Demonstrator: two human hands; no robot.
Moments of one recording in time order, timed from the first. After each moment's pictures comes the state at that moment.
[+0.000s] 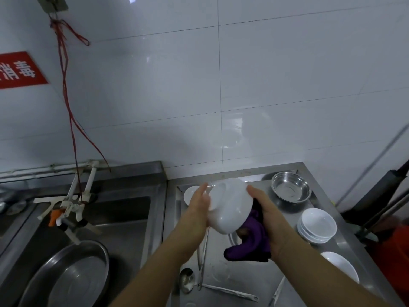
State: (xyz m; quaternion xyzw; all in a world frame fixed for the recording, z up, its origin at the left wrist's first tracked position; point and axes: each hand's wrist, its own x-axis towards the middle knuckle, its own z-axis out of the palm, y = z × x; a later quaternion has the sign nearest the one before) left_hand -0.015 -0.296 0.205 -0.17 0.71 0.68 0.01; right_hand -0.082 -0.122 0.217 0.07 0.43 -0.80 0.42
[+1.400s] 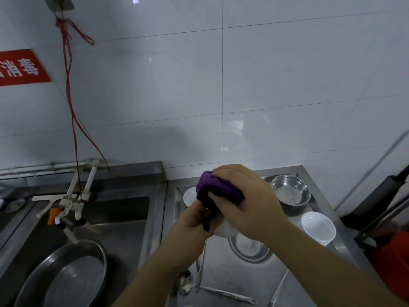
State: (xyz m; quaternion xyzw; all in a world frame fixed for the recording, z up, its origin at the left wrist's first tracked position) left_hand 0.014 -0.296 0.223 -0.05 0.68 0.73 -0.01; right_hand -0.083 -0.142 0.267 -0.43 0.77 -0.45 -0.14
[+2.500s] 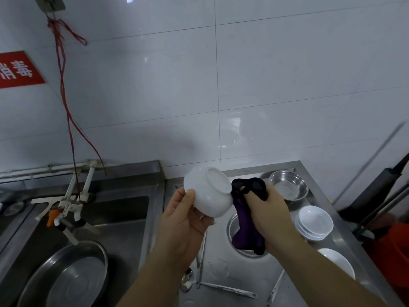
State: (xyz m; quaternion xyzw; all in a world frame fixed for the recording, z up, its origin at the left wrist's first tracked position) left_hand 0.011 -0.284 0.233 -0.19 0.36 0.90 -0.14; right_hand -0.076 -0.122 0.224 0.02 0.71 -0.70 0.09
